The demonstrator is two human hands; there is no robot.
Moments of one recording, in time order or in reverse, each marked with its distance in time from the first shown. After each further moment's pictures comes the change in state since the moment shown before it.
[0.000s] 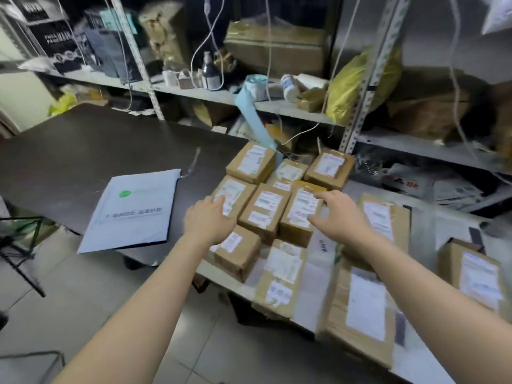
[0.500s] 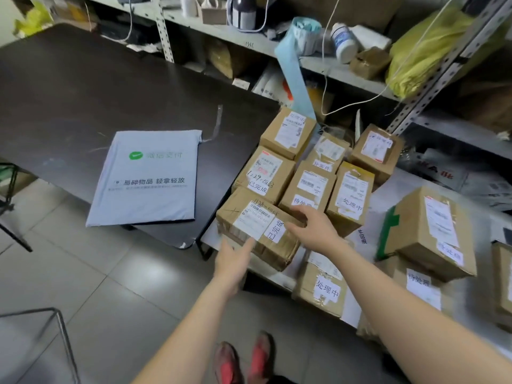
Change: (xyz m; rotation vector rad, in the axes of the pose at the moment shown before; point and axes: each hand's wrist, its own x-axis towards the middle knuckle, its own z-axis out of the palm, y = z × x) left_hand -0.032 -0.083 0.108 -1.273 -0.257 -0.603; right_hand 0.052 -0.122 0.155 0.272 -0.250 0.136
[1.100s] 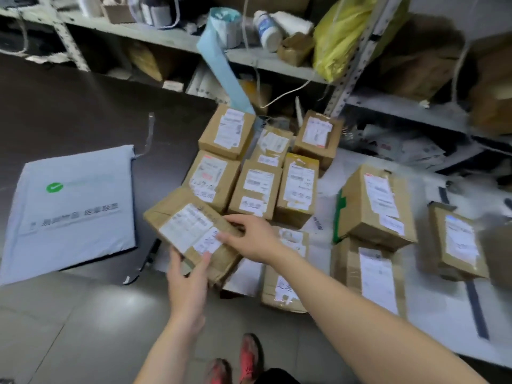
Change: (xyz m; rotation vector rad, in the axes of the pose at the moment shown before) left_hand -0.005 -0.007 0.025 -0.288 0.055 0.243; right_hand -0.013 -0.018 0.002 0.143 -0.060 -0.014
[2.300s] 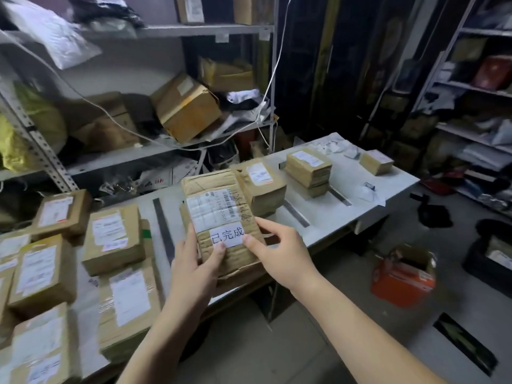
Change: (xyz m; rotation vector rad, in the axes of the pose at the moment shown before) left_hand -0.402 -0.028 0.324 0.447 -1.013 0.519; right_hand -0.516 0.275 -0.204 0.570 1.013 0.226
